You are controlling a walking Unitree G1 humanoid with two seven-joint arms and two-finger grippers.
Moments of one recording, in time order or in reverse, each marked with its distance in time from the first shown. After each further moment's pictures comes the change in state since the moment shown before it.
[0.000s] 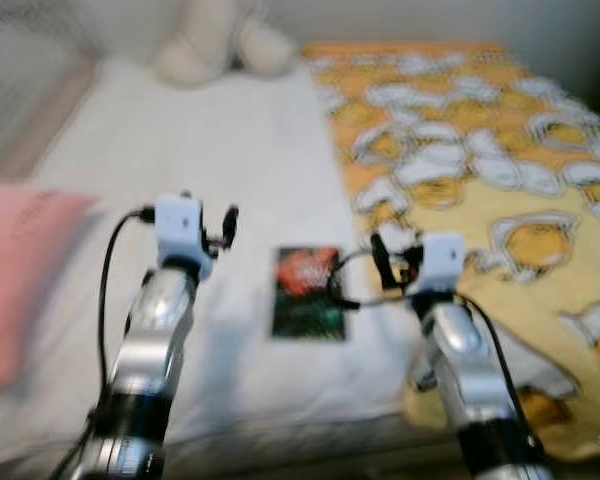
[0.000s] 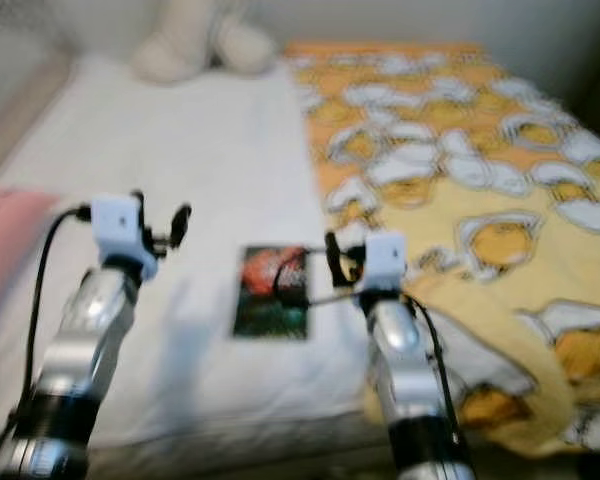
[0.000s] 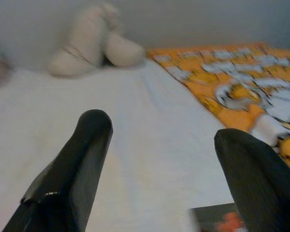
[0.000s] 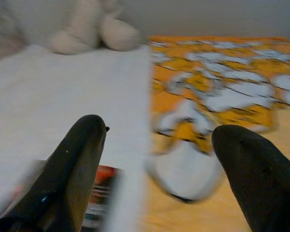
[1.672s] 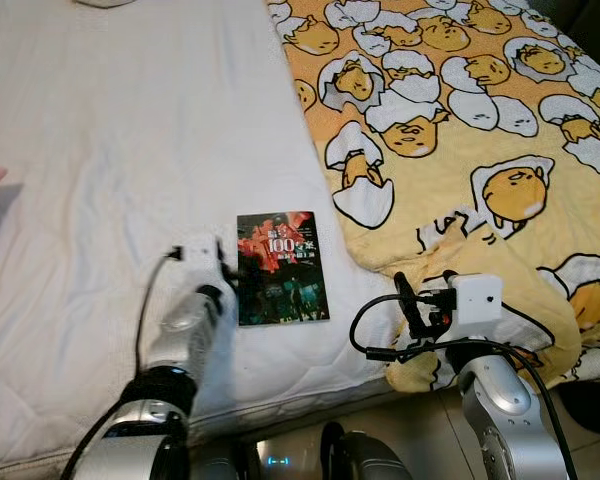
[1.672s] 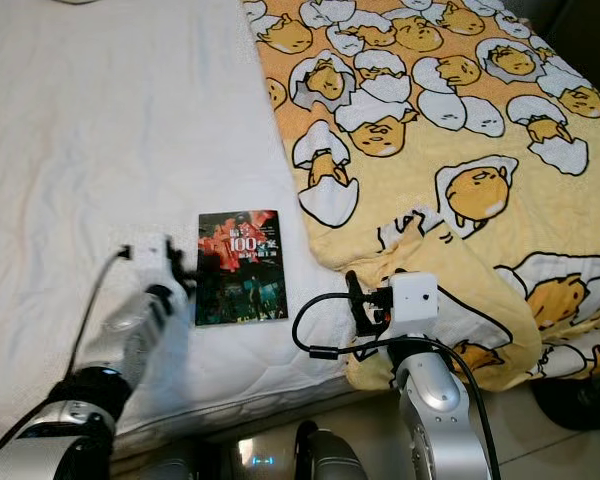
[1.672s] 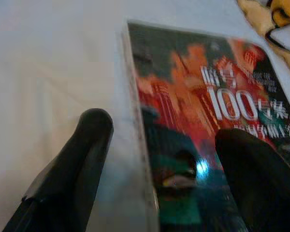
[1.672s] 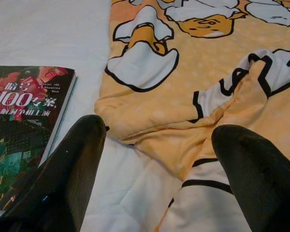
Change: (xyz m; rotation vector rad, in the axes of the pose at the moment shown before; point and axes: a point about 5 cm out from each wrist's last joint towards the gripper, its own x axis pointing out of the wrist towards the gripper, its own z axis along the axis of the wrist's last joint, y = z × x) left arm 0.003 -0.015 -0.079 -0.298 0.341 -0.075; right arm -0.060 -0.007 0.003 -0.031 0.094 0.008
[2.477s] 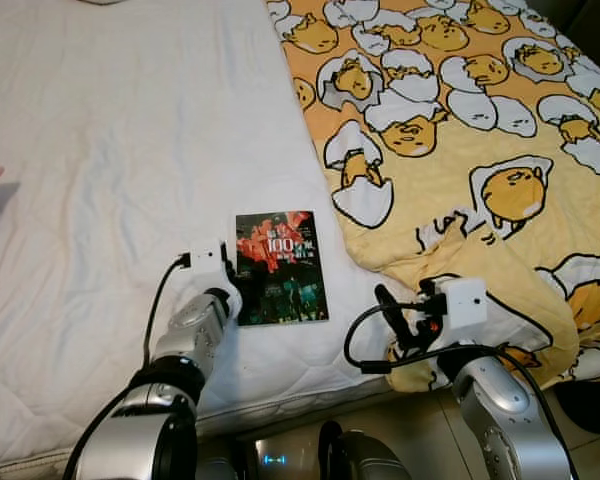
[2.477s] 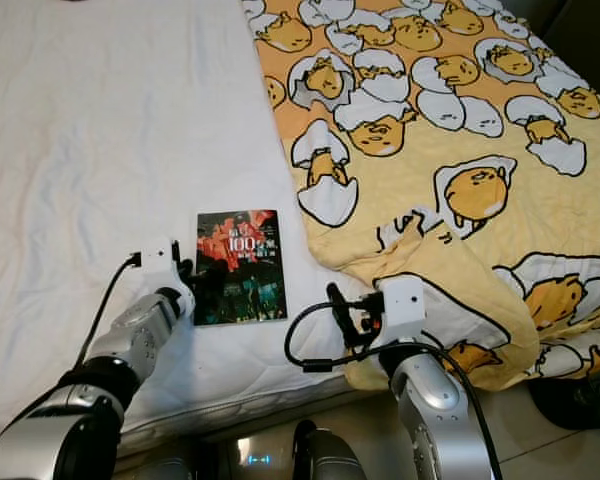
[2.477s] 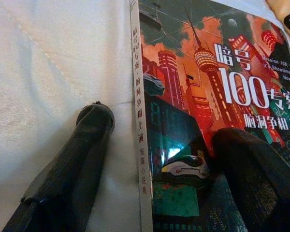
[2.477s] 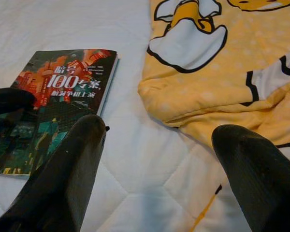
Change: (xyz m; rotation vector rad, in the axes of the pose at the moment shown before) left arm 0.008 -0.010 -0.010 -0.107 0.096 0.004; right arm -0.001 0.008 -0.005 0.072 0.072 0.161
